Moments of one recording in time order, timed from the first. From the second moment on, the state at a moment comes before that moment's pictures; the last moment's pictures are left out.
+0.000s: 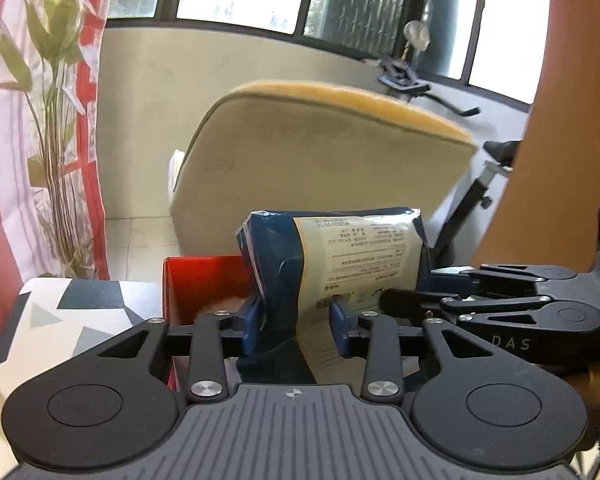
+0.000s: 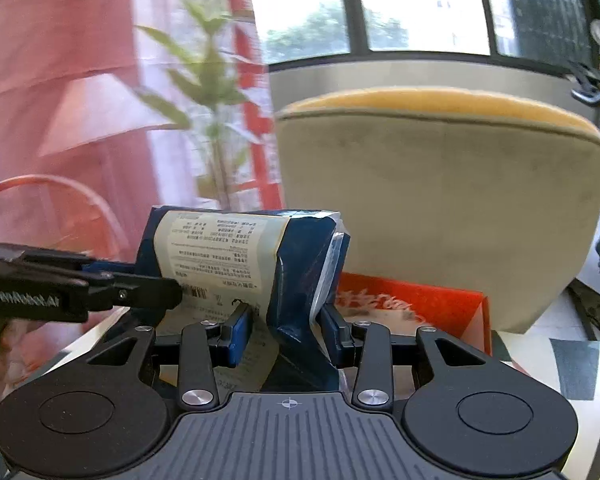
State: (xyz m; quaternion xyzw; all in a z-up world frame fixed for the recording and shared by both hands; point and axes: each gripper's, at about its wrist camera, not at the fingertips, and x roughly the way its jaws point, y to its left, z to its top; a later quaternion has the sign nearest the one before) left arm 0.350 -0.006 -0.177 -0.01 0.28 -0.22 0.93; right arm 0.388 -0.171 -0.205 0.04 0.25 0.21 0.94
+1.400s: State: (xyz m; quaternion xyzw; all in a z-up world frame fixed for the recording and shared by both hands) left arm 0.371 -0.009 -0.218 0.07 0.35 -0.21 0.91; right arm 0.437 -0.140 -0.254 -0.05 0.42 0.11 0.90
